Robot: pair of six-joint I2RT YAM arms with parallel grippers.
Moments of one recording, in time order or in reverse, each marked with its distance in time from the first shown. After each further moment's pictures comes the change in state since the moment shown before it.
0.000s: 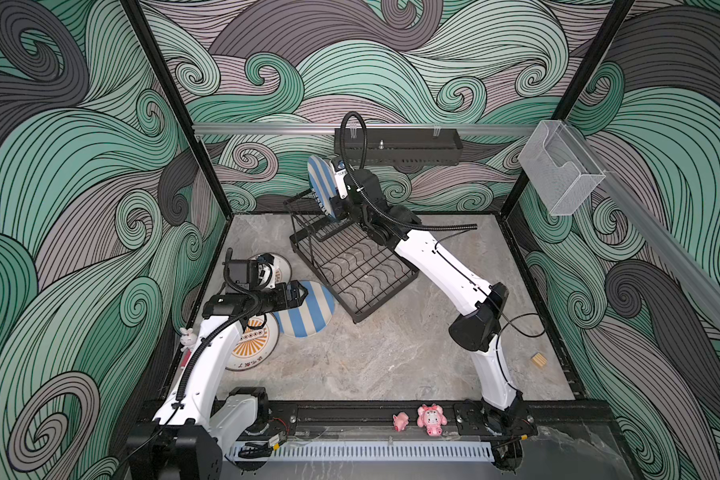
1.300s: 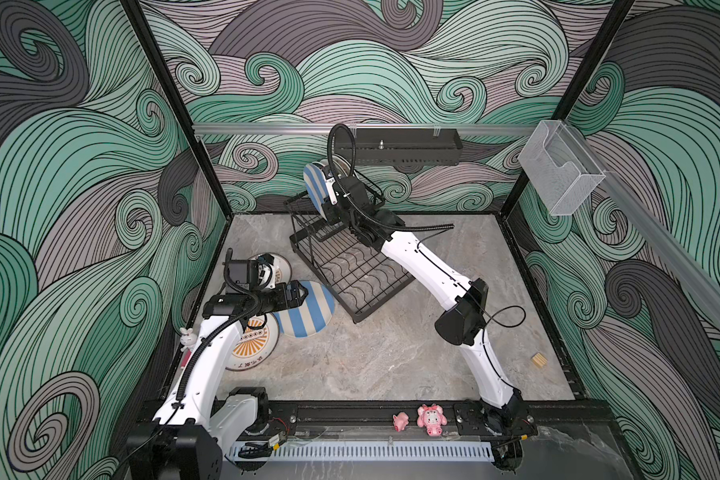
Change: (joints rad) left arm 0.000 0.000 -0.002 0.000 0.002 -0.017; right arm -0.003 0.130 0.079 0.013 -0.007 0.004
